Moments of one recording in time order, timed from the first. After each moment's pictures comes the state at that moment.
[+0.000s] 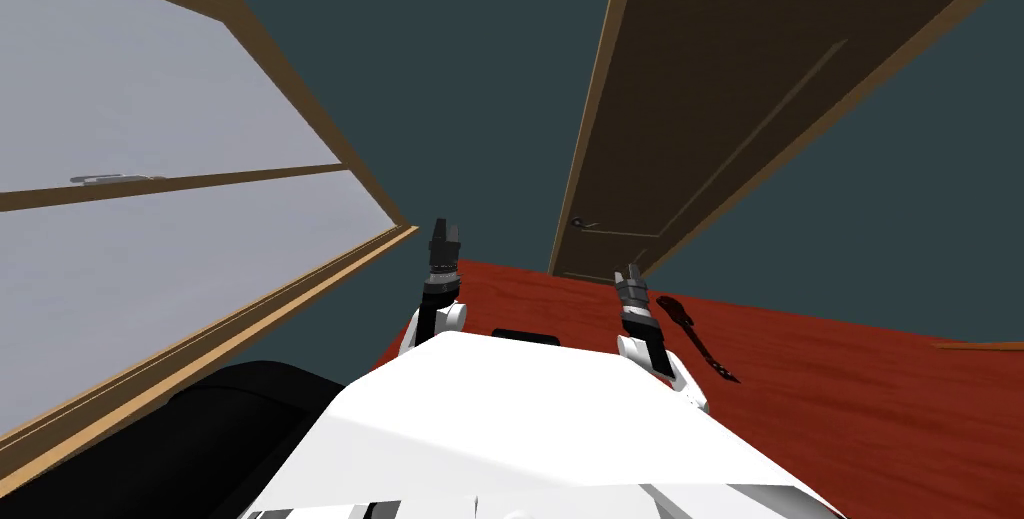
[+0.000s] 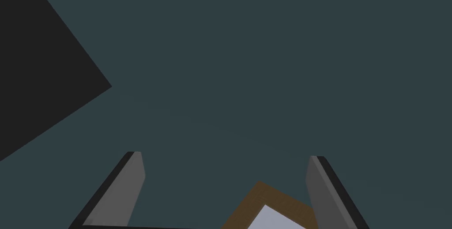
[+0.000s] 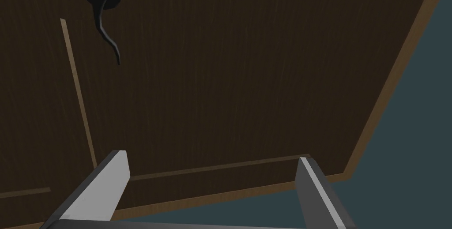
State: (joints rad) arm 0.28 -0.22 -0.19 -1.44 -0.09 -0.66 -0.15
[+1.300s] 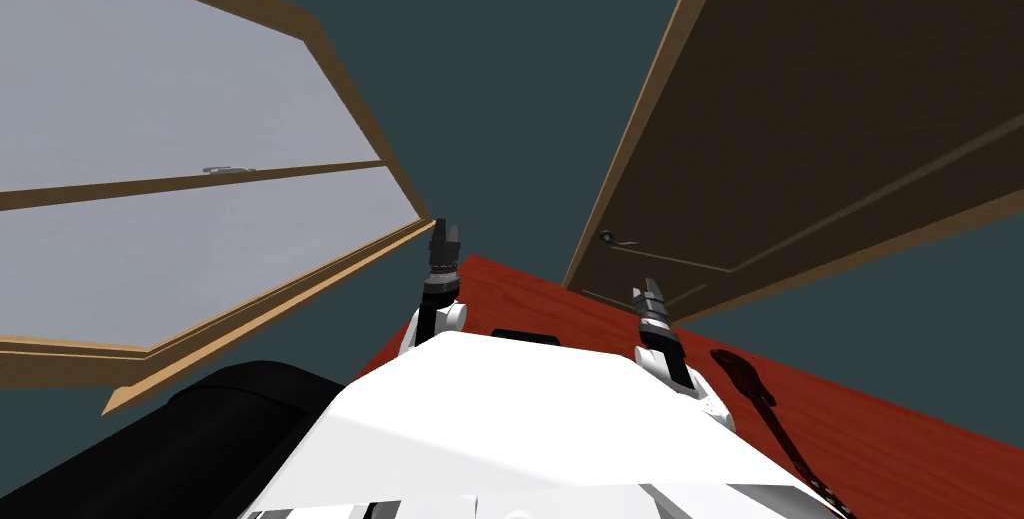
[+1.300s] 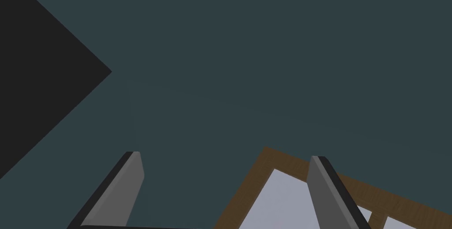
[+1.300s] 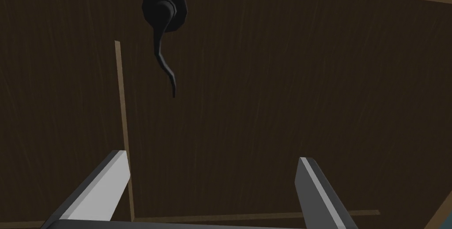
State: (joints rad) arm 0.21 -0.30 -0.28 -1.12 -0.13 -0.69 -0.16
